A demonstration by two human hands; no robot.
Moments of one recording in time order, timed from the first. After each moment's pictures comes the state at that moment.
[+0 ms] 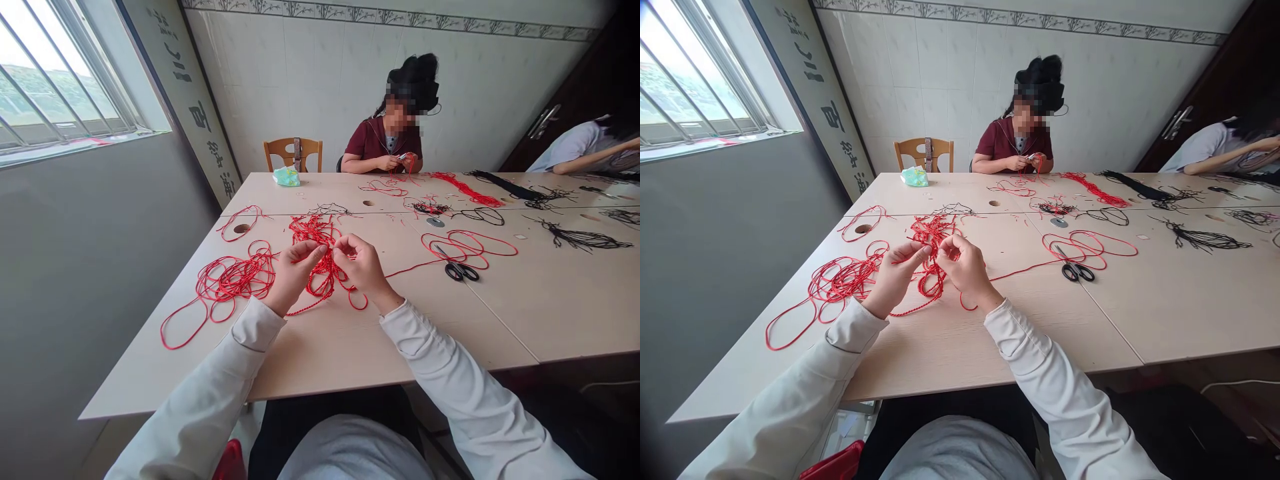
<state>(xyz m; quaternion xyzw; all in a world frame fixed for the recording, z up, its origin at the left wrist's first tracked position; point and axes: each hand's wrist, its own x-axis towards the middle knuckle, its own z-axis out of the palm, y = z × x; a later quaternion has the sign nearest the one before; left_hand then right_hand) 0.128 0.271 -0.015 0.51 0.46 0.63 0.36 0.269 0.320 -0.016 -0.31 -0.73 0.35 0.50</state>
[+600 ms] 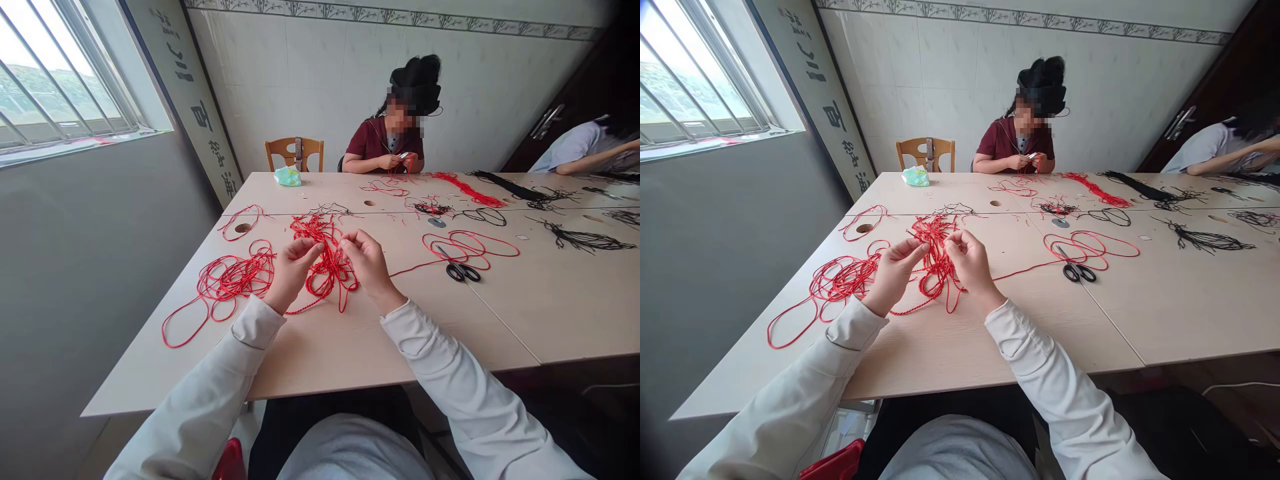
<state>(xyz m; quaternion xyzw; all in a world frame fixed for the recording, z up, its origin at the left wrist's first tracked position) 0.123 0.278 -0.021 0.47 0.45 0.66 0.38 0.270 0.321 -0.016 -0.29 -0.66 0.44 0.53</state>
